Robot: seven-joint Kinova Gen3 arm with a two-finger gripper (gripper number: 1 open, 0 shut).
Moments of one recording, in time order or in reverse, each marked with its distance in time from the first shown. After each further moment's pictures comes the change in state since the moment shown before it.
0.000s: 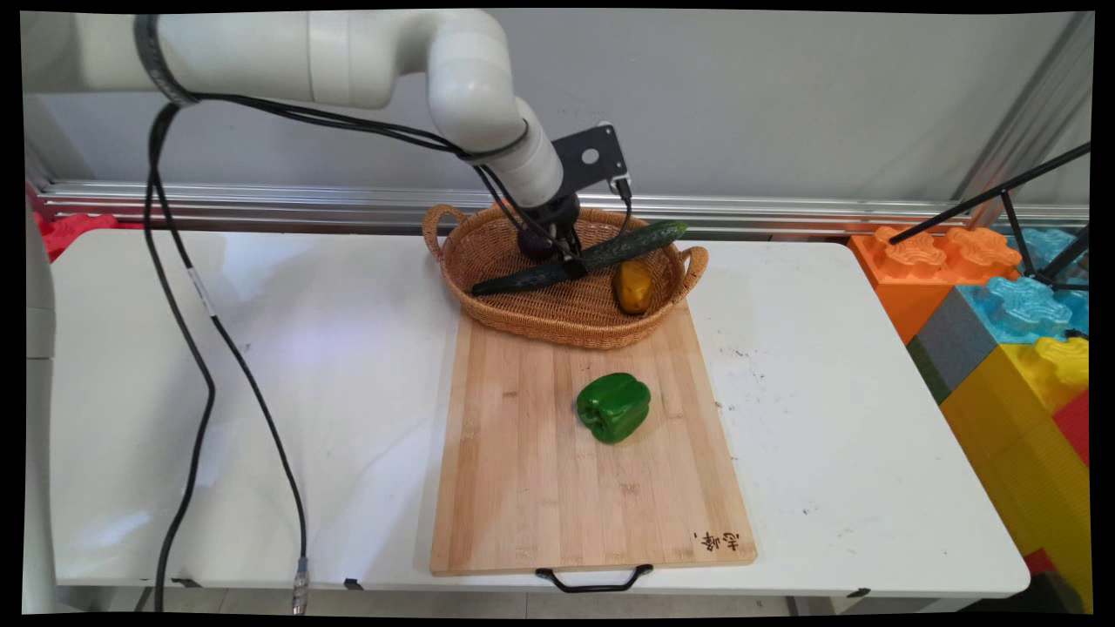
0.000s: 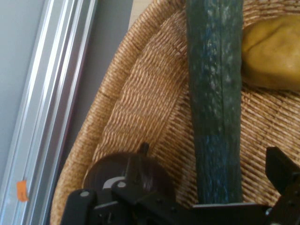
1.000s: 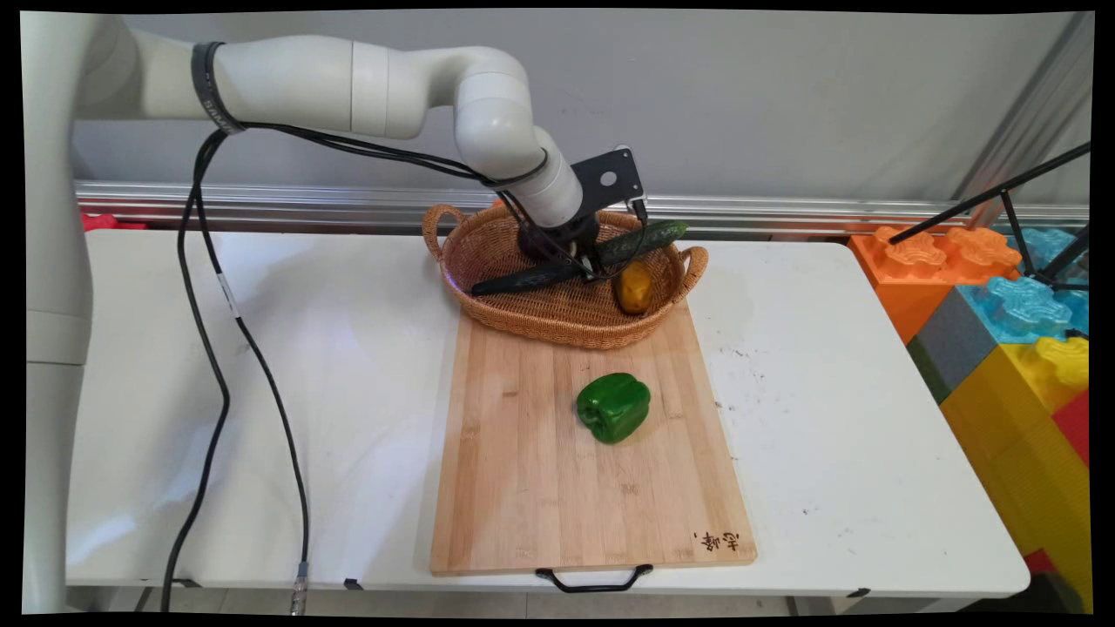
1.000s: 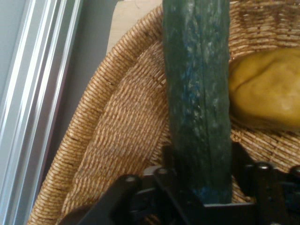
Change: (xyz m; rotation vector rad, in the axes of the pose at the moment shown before) arm 0.008 0.009 0.039 -0.030 0.050 0.010
